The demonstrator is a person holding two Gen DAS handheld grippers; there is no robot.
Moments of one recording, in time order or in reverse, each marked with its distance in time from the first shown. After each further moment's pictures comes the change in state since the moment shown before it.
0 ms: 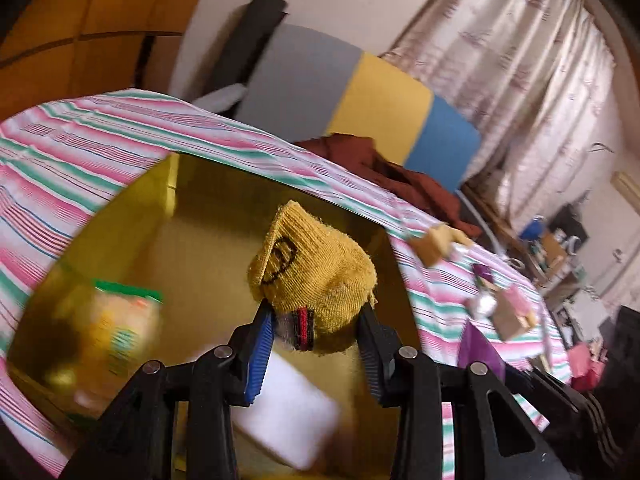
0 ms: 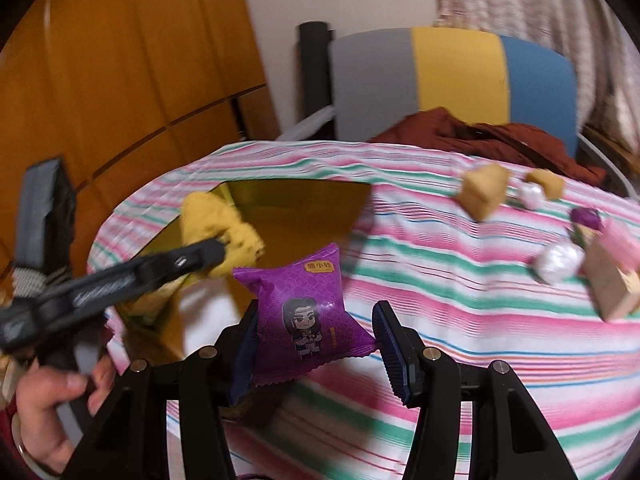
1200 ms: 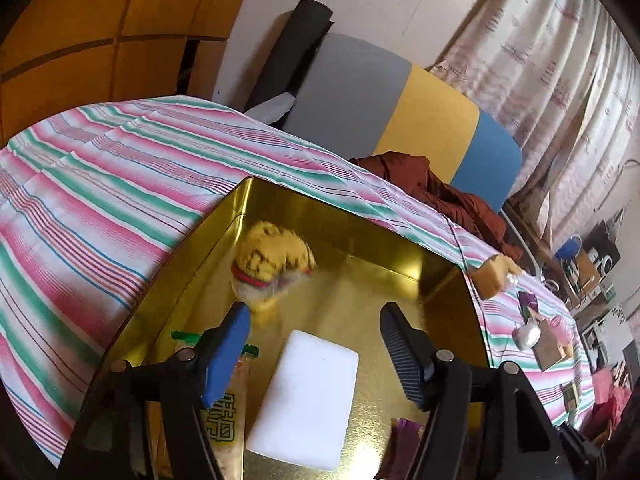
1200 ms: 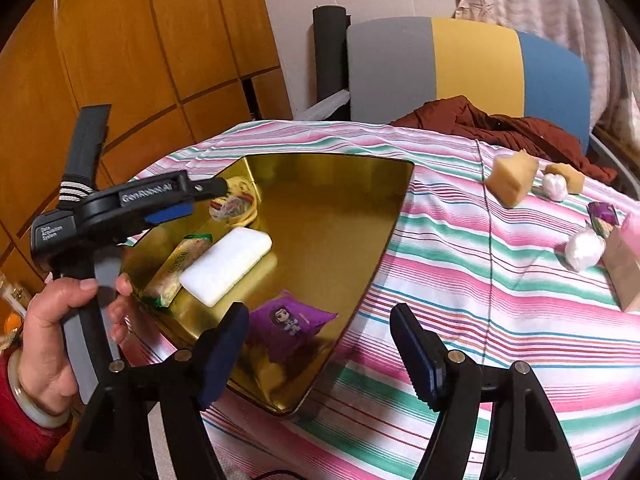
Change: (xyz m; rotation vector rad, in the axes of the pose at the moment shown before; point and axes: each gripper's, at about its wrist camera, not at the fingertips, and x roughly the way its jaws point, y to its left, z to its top) left arm 0.005 0.049 0.027 -0.059 -0.025 0.118; right arm 0.010 0.020 -0.014 0.011 0.046 -0.013
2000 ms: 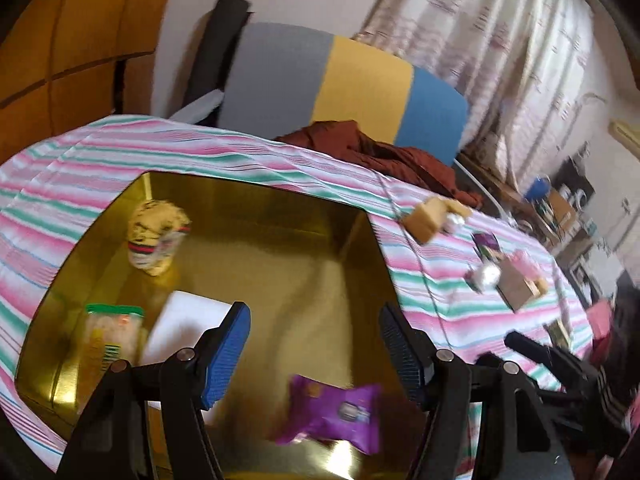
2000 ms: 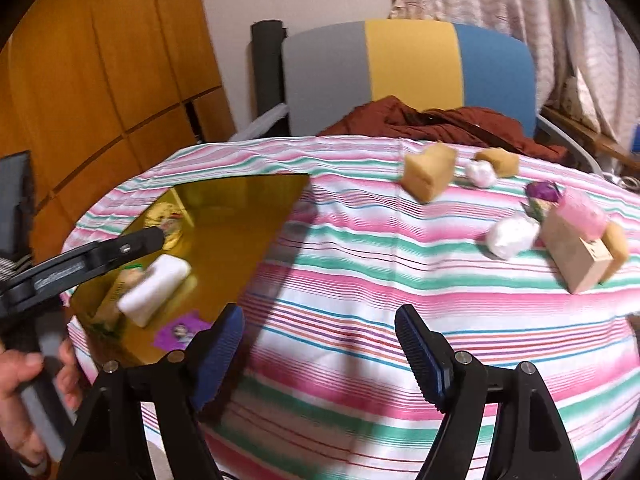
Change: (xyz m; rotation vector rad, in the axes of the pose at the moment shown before) left arm -0.014 -0.097 -0.041 0.239 0.056 -0.096; right arm -0.019 -0.076 0.001 0.119 -0.029 -0.157
